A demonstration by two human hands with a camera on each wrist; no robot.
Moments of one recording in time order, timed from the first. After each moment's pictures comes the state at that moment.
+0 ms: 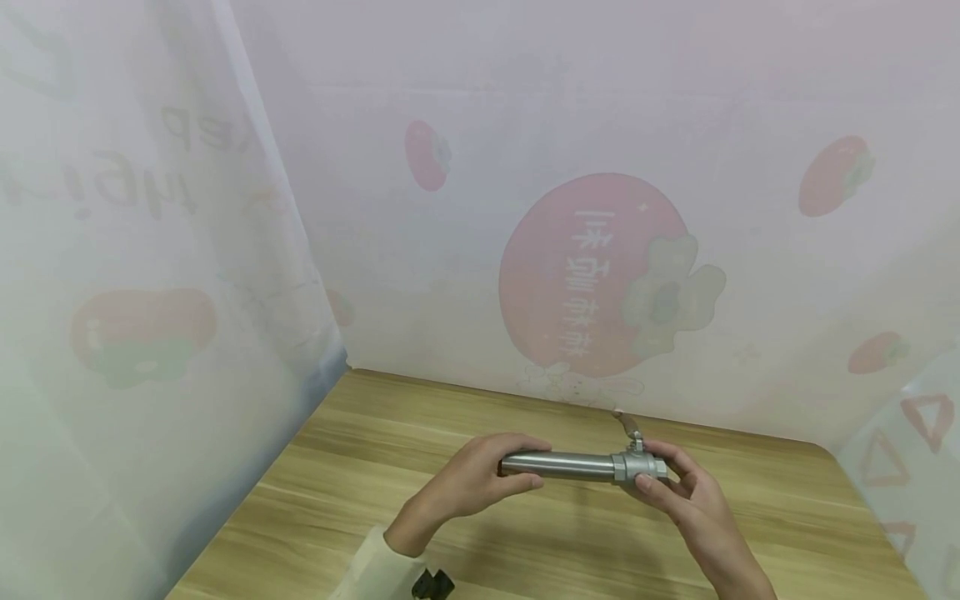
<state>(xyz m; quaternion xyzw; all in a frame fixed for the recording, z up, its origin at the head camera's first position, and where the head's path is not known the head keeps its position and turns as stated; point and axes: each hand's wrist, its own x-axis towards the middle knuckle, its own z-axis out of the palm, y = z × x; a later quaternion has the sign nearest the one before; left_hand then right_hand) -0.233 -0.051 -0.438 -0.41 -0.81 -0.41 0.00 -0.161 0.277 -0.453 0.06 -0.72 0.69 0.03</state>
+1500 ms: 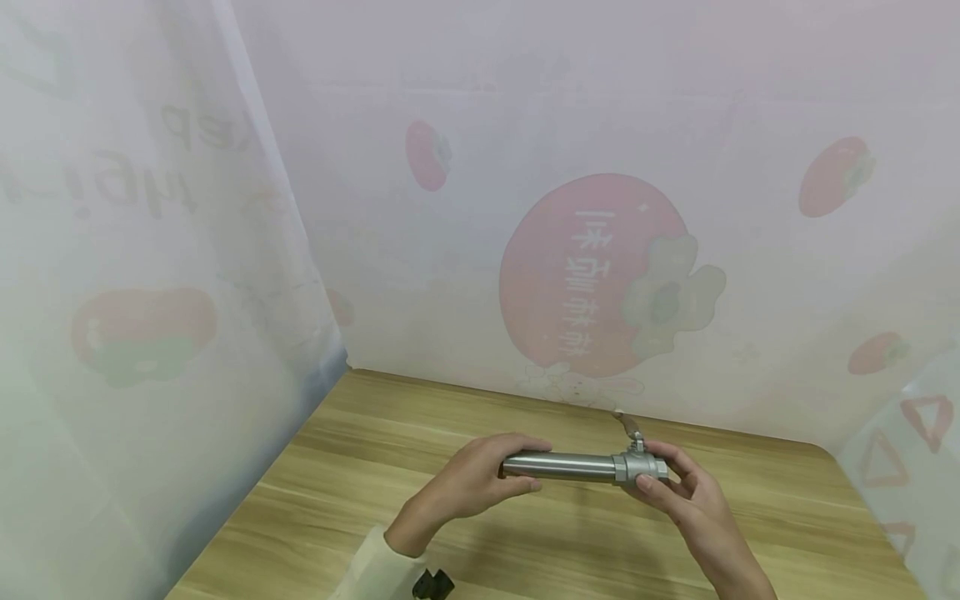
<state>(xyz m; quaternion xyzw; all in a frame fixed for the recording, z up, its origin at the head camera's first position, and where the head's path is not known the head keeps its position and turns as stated) -0.232 -0.050 -0.438 -0.40 -0.83 -0.40 0.00 -0.160 0.278 -0.452 0.07 -0.72 0.68 0.02</state>
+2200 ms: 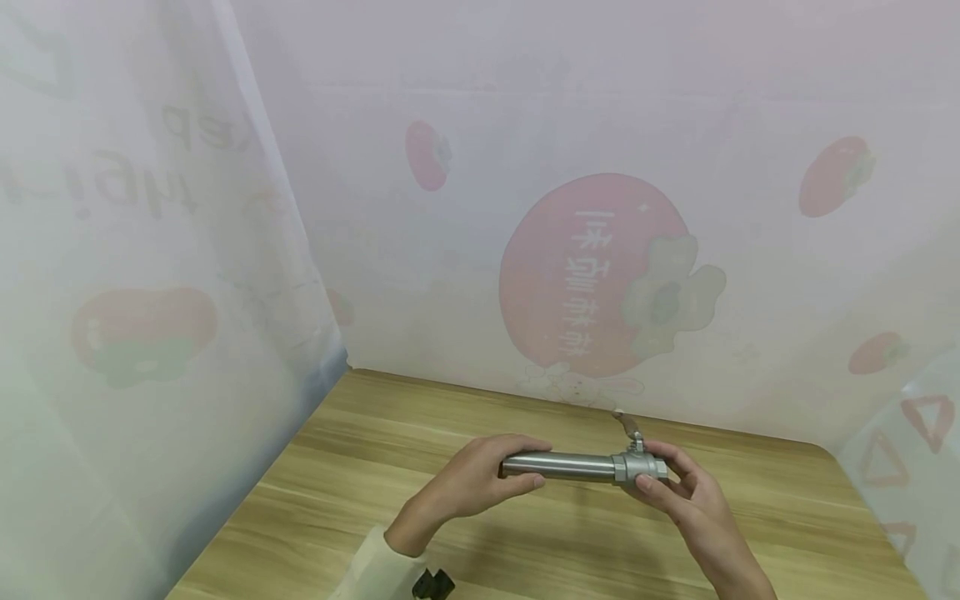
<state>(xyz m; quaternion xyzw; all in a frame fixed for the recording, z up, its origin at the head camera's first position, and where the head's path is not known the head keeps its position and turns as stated) -0.233 -0.050 -0.438 -0.41 -0.83 -0.39 0.00 -0.160 0.277 -0.452 0.07 -0.72 0.69 0.02</state>
